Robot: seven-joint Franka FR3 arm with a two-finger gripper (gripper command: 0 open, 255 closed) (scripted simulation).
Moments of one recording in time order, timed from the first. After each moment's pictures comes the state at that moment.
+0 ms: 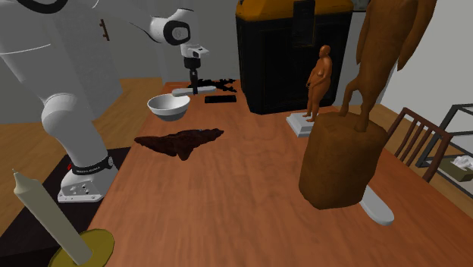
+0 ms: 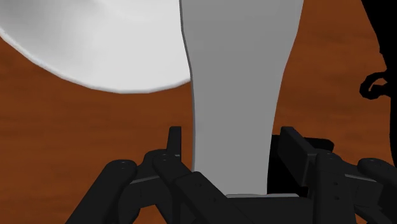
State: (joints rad) arm 0.34 -0.11 0.27 -2.21 0.06 2.11 0.60
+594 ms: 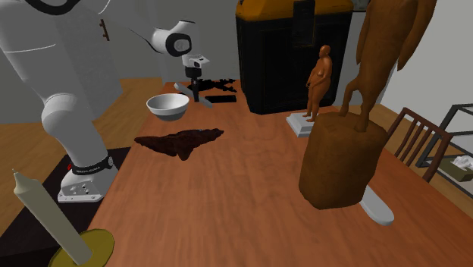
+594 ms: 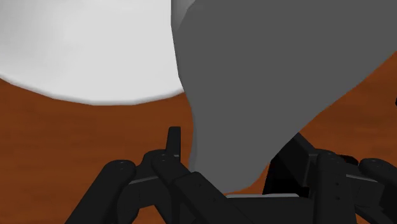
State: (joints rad) arm 0.34 -0.06 0.27 -2.27 0.04 2.23 0.61
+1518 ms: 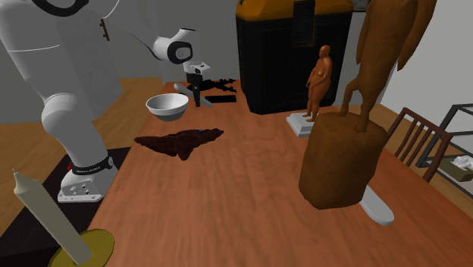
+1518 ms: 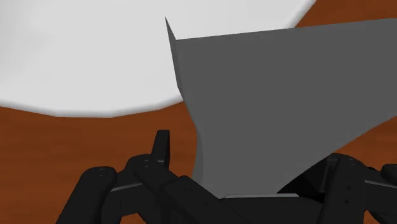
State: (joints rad) arm 0.34 -0.01 0.27 -2.31 0.03 2.32 0.62
